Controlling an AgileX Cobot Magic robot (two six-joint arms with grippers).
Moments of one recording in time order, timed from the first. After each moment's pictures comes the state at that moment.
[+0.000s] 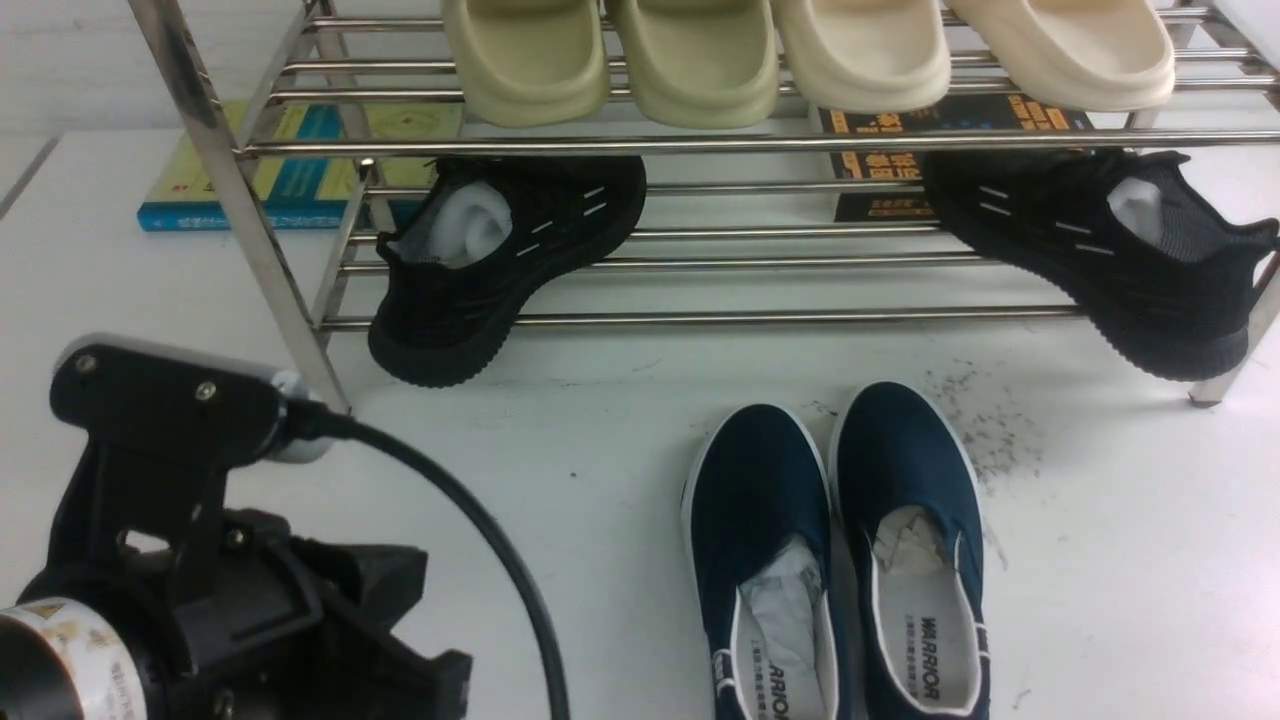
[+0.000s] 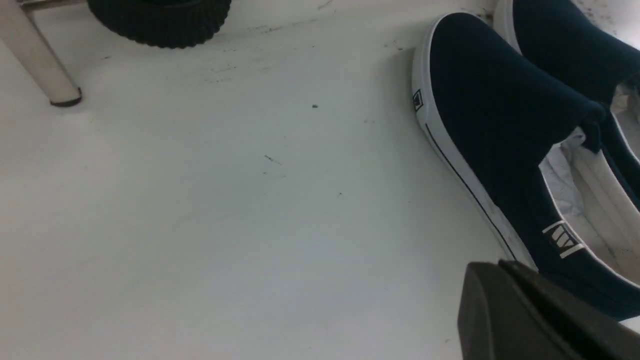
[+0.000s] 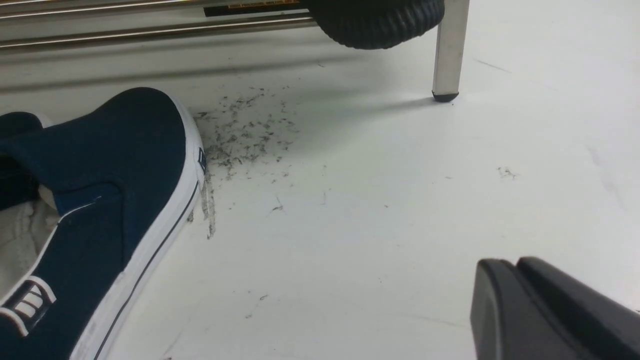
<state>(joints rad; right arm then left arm) 0.00 -0.01 0.02 -0.05 0.37 0.19 -1.05 0.83 -0.63 0.62 0.68 -1.00</state>
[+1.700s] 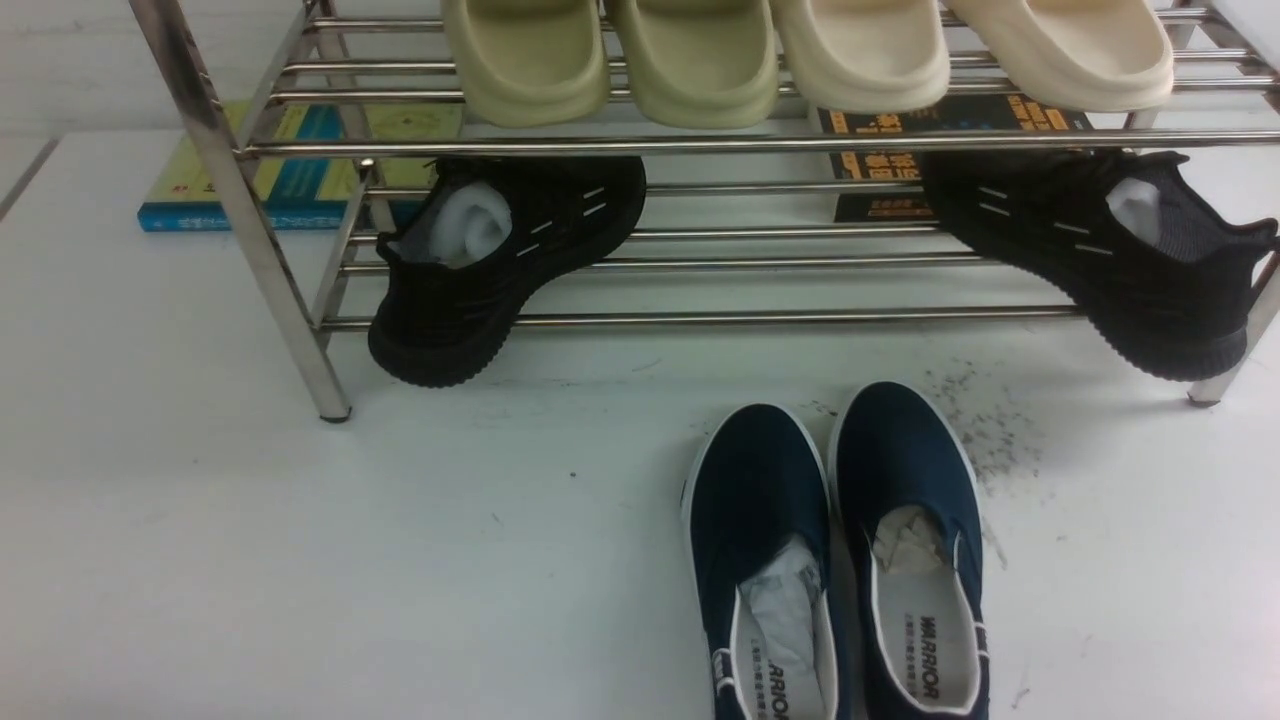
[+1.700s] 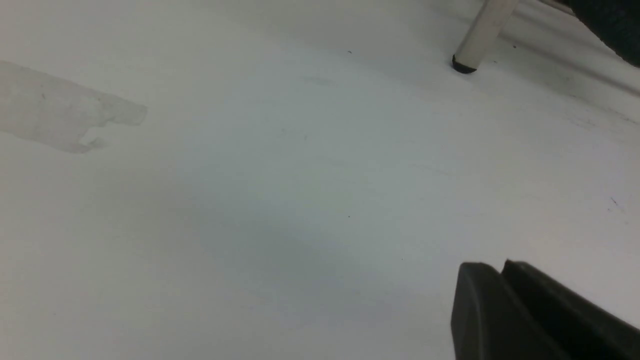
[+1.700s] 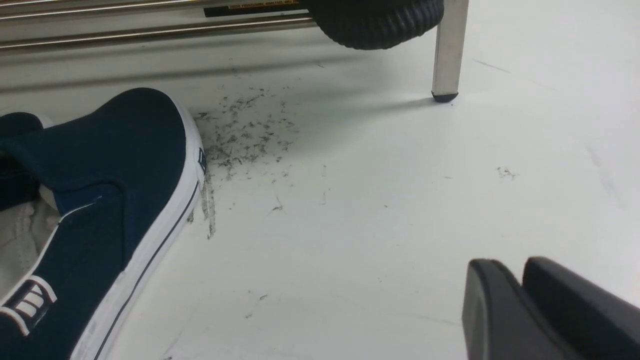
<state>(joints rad) 0.00 -0.01 0.02 -0.05 0.37 0.19 -0.04 -0.01 -0.01 0.15 0.48 -0.48</state>
